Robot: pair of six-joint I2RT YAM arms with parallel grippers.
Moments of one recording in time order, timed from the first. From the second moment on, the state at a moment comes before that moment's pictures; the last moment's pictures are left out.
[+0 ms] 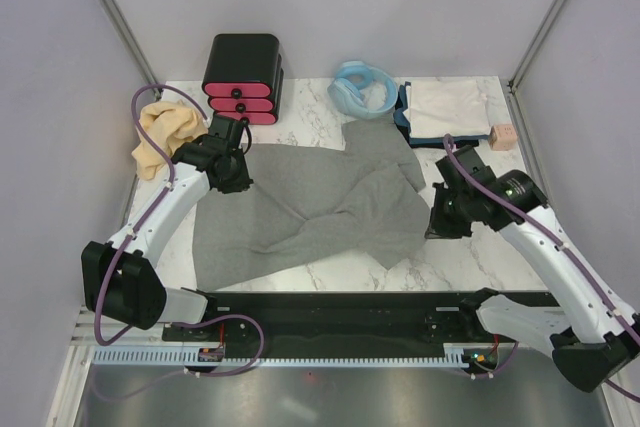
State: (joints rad) left arm -0.30 1.37 1.17 -0.86 -0.17 -0.49; right arm 0.50 1.07 1.21 -1.32 0.02 0.69
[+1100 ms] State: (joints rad) left arm -0.30 1.36 1.19 -0.84 -0.15 -0.45; right arm 0.77 0.82 1.07 -1.36 0.17 1.16
